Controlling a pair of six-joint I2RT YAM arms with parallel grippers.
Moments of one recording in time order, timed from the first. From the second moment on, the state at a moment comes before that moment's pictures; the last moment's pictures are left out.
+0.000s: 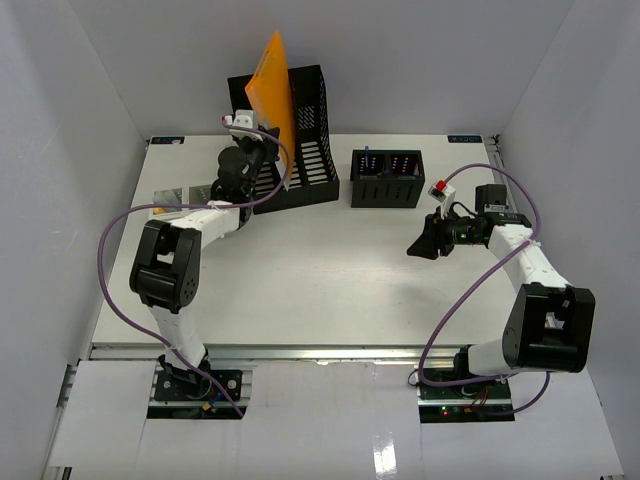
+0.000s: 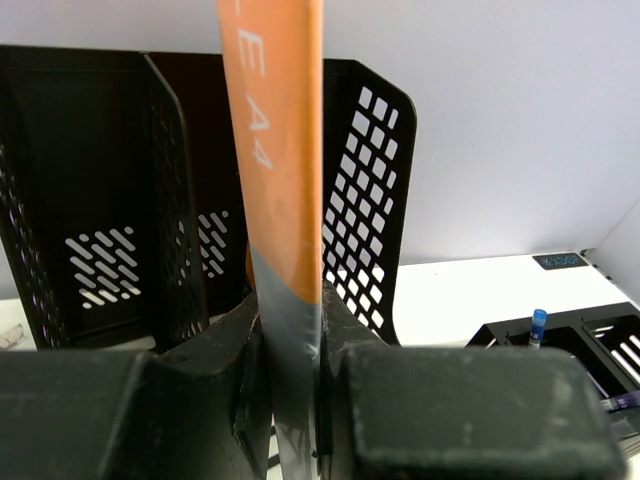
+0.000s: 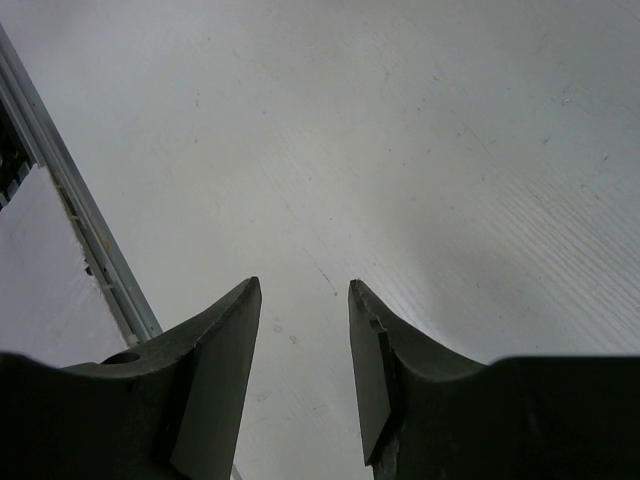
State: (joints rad) left arm -0.30 1.86 1.21 0.87 0.00 -0.20; right arm -0.05 1.39 0.95 -0.64 -0.96 -0.48
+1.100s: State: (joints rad) left arm -0.30 1.93 1.11 0.88 0.16 -0.07; right arm -0.05 1.40 0.94 -0.63 -0.96 -0.48
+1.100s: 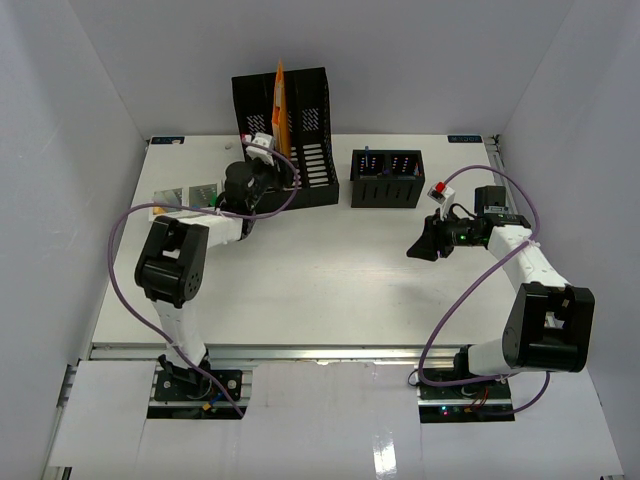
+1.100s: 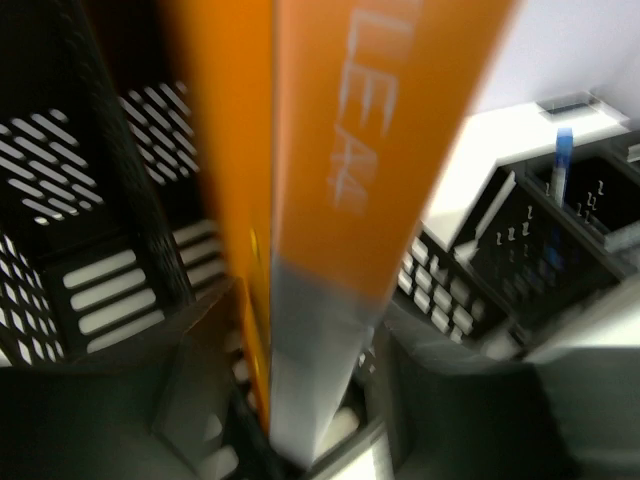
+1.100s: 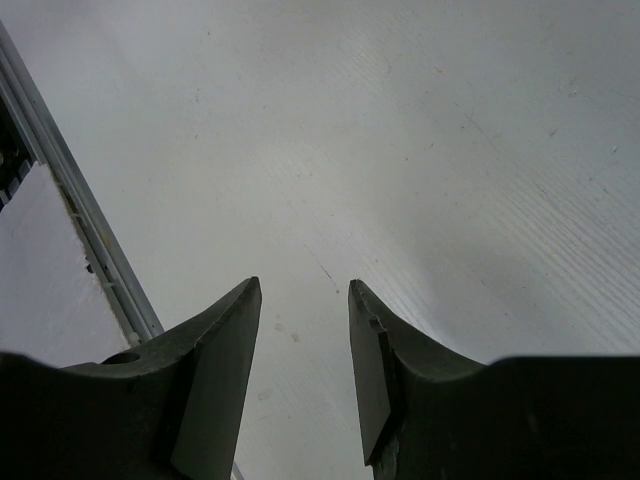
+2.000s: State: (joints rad) left arm -0.30 0.74 0.70 0.14 0.40 -0.34; right arm -0.05 1.23 1.01 -0.64 -0.67 -0.54
